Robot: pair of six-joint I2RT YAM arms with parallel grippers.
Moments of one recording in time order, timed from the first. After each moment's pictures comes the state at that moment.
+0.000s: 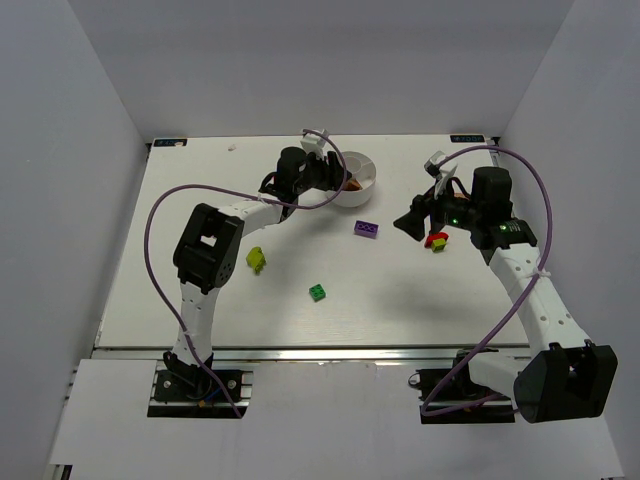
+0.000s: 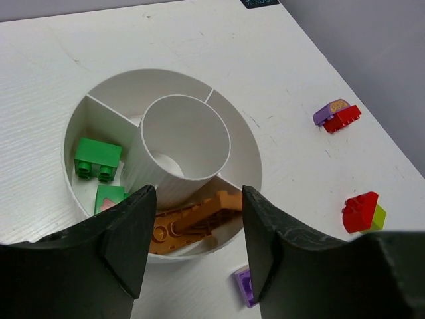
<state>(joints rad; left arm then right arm) -0.49 2.16 1.50 0.46 0.29 -0.35 0.14 1.15 1.01 -0.37 -0.75 -0.24</state>
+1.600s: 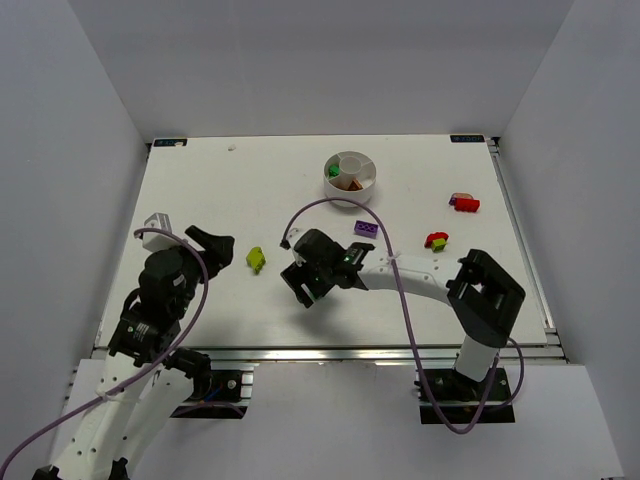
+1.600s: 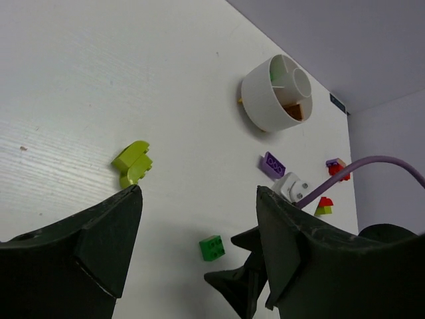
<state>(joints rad) -0.37 0.51 0.72 -0.50 -0.25 -0.77 1.05 1.72 1.17 -0.38 -0.01 0.17</state>
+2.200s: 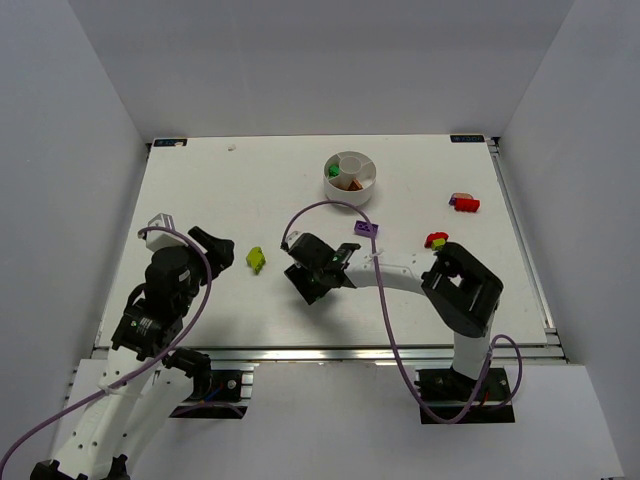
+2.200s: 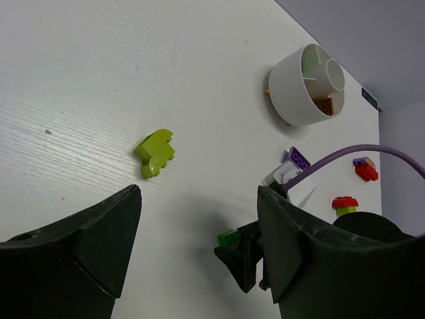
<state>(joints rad) -0.37 0.54 0.72 -0.56 -0.29 -0.78 1.05 1.86 1.21 -0.39 0.10 0.21</state>
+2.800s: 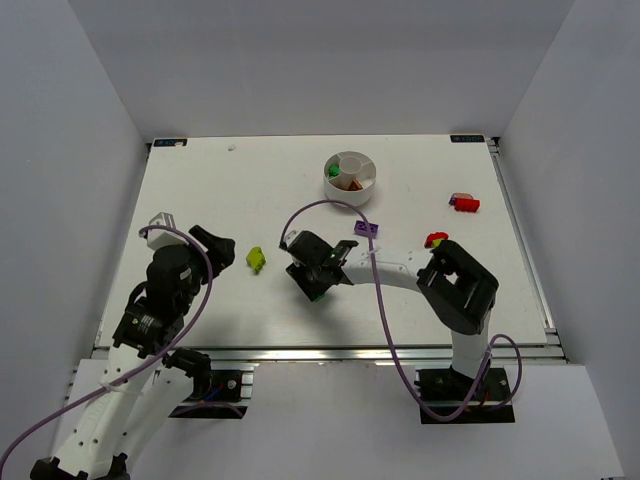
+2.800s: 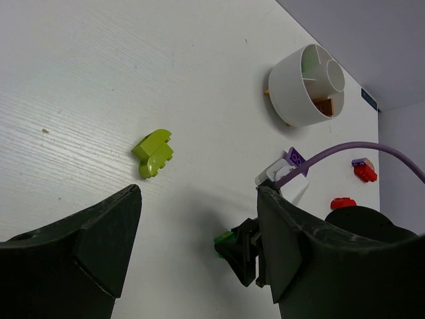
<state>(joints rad) -0.37 0.55 0.72 -0.56 -0.29 -0.79 1.04 1.89 1.25 -0.42 0.08 0.18</state>
